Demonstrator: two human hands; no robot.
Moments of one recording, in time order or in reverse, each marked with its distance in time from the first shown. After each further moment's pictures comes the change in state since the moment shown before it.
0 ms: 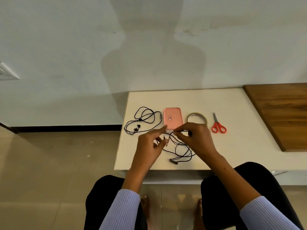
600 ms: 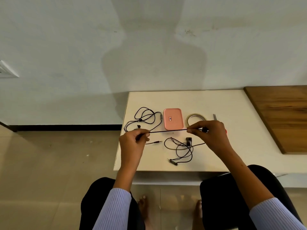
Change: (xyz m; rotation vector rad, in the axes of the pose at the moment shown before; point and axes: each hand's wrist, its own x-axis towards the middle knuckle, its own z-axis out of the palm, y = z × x) left_hand 0.004 -0.022 -0.021 -0.076 0.264 -0.214; right_hand 0.010 0.023 -0.030 0.119 -0.022 0.158
